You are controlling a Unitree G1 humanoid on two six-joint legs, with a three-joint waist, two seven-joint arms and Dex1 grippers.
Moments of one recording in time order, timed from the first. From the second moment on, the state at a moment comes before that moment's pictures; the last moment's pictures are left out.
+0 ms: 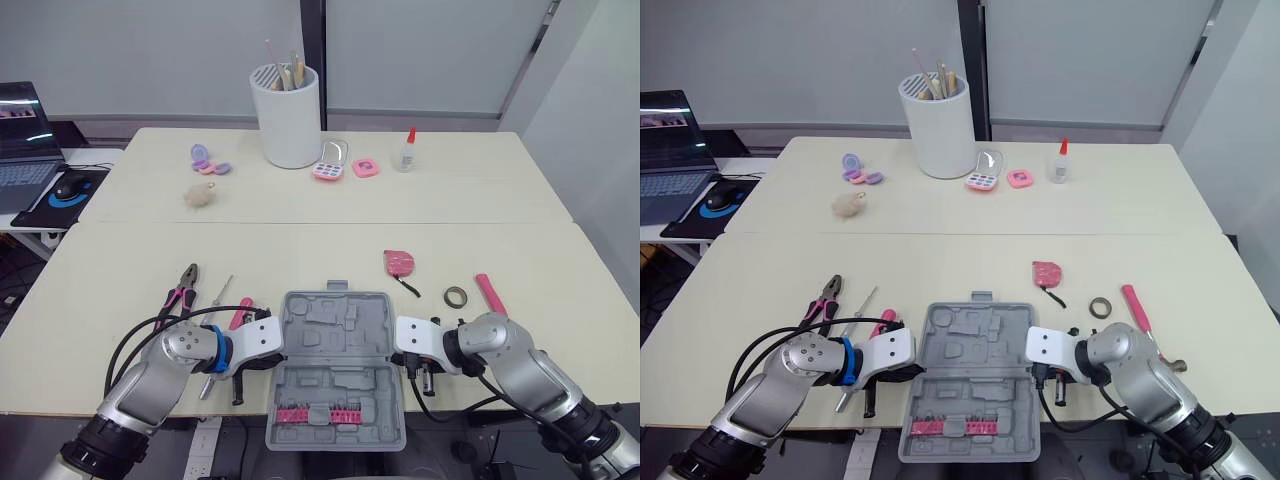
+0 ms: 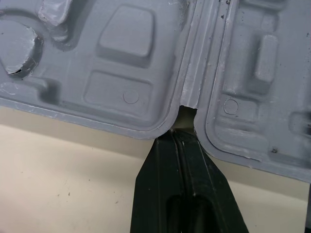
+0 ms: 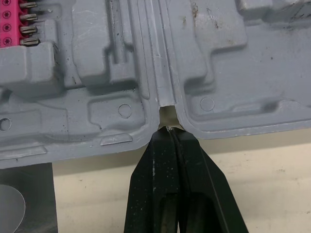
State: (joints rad) left arm -0.11 0.76 -0.27 -0.19 0.11 0.40 -1.13; right arm -0.24 -0.63 0.47 -0.33 -0.22 0.63 1.13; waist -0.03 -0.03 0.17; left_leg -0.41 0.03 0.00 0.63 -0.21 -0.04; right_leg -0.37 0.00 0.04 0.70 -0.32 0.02
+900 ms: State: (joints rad) left arm -0.08 0.86 -0.11 -0.13 -0.05 0.36 -1.11; right arm -0.25 -0.80 0.35 -0.15 -0.10 0.42 1.11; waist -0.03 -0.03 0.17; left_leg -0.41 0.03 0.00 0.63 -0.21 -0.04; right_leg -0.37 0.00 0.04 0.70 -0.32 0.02
